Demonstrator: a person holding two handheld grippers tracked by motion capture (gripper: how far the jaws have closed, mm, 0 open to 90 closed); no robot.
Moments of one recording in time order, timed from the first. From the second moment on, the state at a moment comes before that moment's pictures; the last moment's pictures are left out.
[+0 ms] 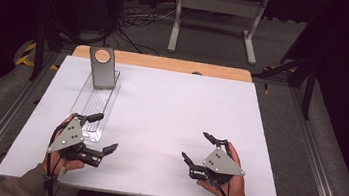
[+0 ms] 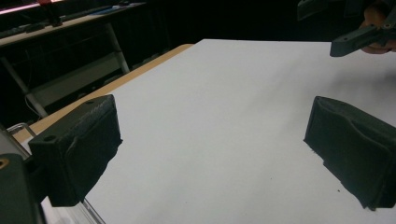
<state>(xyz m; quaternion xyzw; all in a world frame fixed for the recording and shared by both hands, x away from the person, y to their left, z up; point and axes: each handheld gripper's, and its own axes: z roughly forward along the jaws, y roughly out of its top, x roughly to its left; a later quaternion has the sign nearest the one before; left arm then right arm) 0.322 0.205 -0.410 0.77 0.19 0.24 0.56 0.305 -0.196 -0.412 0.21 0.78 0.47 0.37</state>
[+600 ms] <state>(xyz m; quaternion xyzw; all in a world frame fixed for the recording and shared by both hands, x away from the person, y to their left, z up) 0.313 0.213 -0.430 0.78 0.20 0.23 0.55 0.303 -0.195 -0.413 0.21 0.78 0.46 0.37</state>
